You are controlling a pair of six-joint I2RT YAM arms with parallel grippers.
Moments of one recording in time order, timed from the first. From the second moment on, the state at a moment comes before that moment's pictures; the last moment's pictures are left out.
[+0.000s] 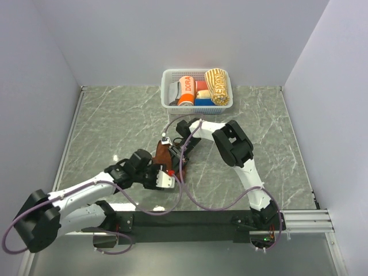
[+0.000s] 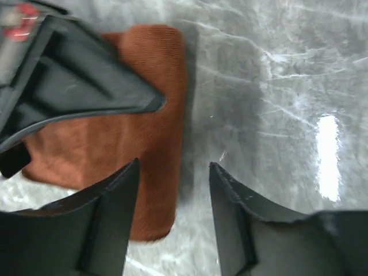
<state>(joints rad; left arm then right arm) -0.74 1.03 0.49 -0.28 0.37 0.89 0.67 2.38 1.67 -1.00 -1.12 -0.26</state>
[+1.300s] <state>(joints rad) -0.77 1.32 0.58 -0.21 0.26 1.00 0.65 2.40 1.69 -1.08 -1.14 -0.31</state>
